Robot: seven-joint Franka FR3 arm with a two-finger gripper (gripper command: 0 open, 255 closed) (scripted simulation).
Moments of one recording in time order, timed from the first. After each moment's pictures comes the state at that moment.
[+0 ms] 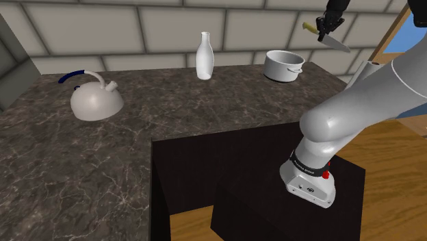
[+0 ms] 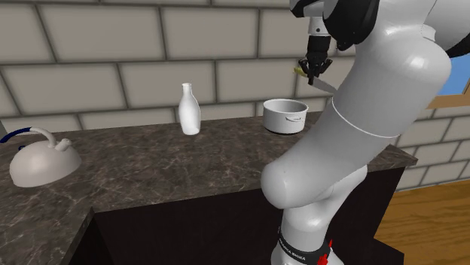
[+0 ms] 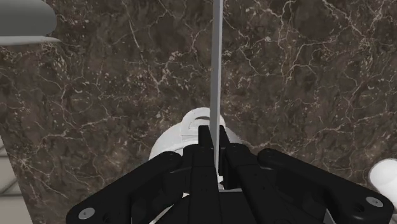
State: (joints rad) arm -0.50 -0.40 -0.53 -1.96 -0.19 1.64 -0.31
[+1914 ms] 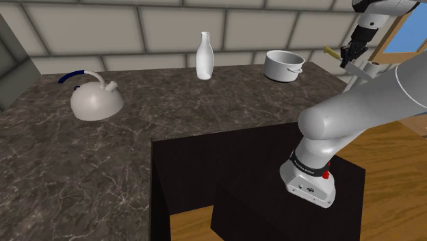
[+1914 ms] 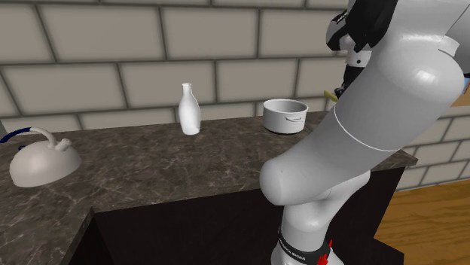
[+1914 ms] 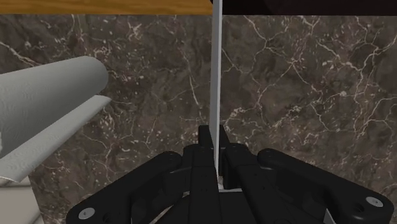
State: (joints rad) arm -0.60 -0.49 -0.74 -2.21 -0.32 1.84 -0.53
